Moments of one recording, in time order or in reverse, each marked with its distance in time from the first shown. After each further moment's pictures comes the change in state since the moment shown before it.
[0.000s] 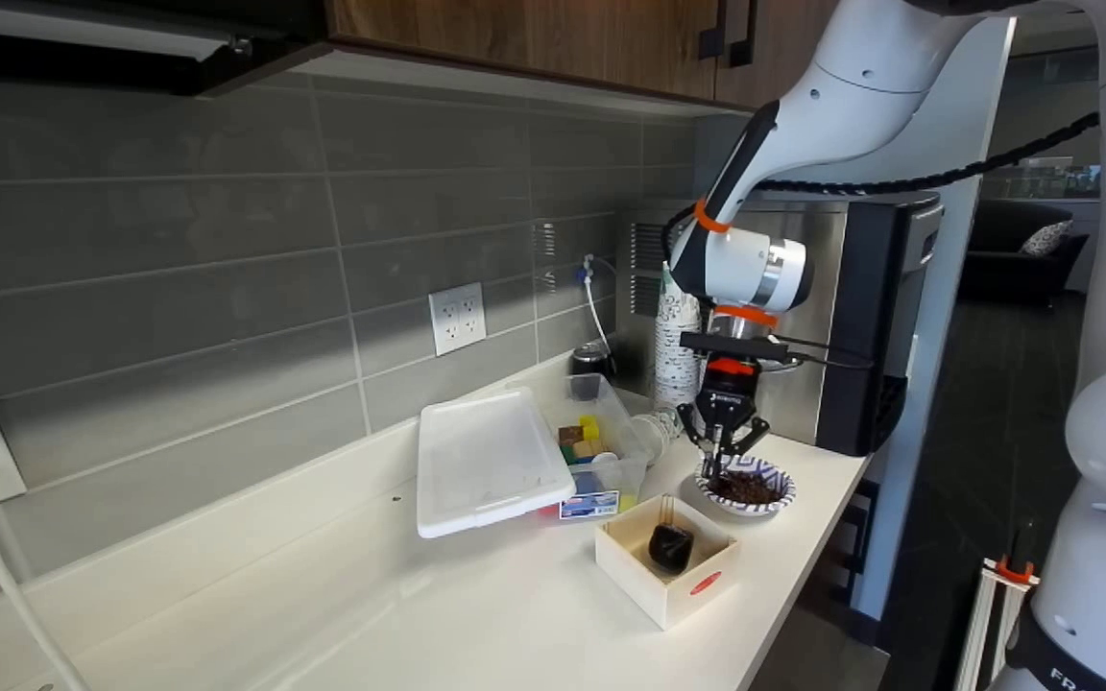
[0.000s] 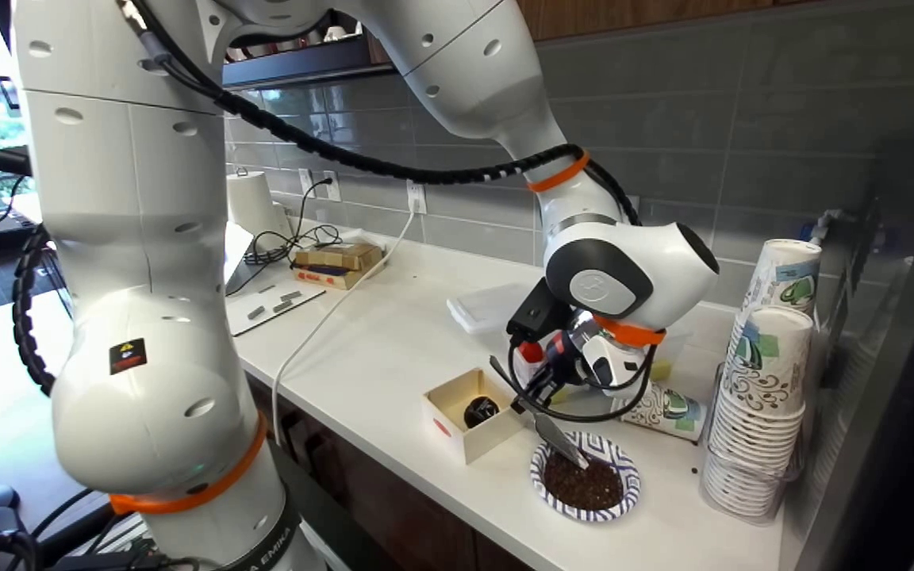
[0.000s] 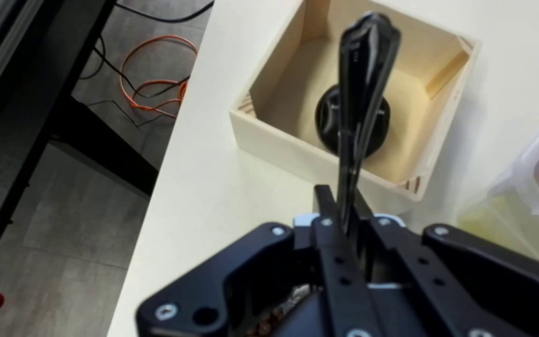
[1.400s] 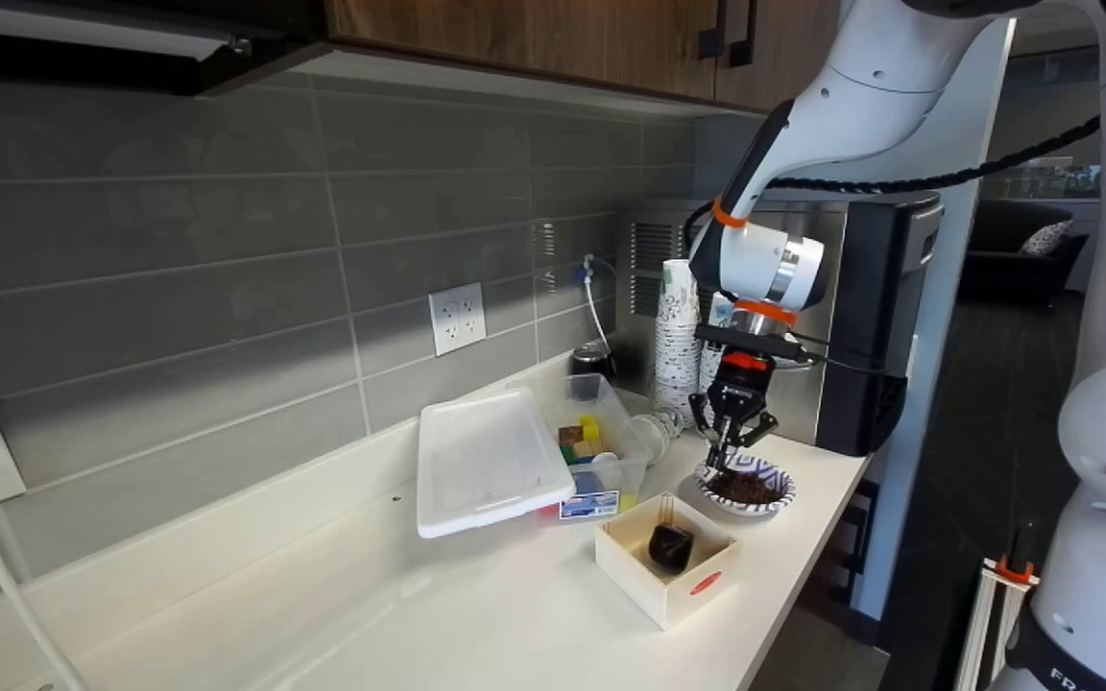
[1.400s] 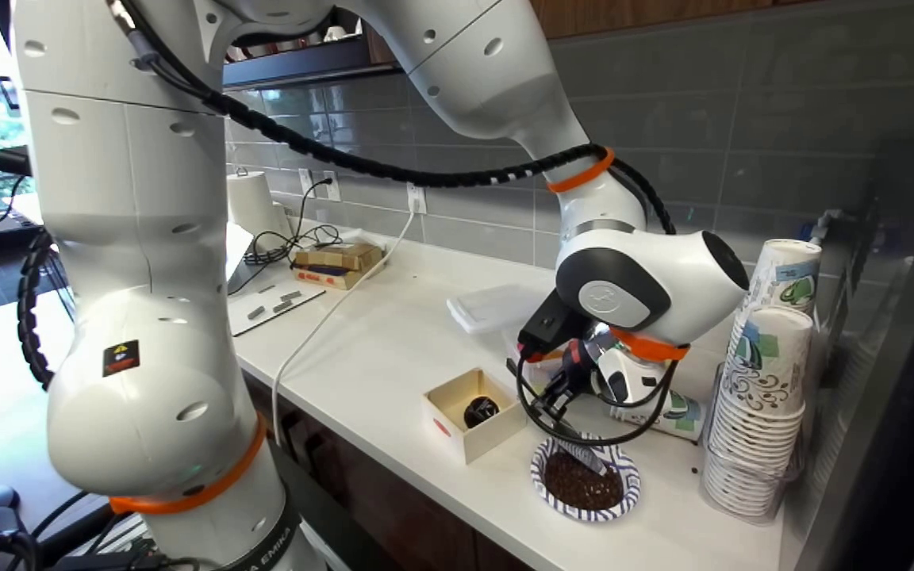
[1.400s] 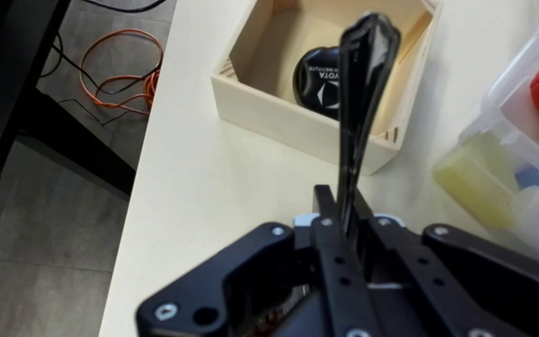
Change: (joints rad) arm -0.034 0.001 -0.036 0.001 0.068 0.018 -0.047
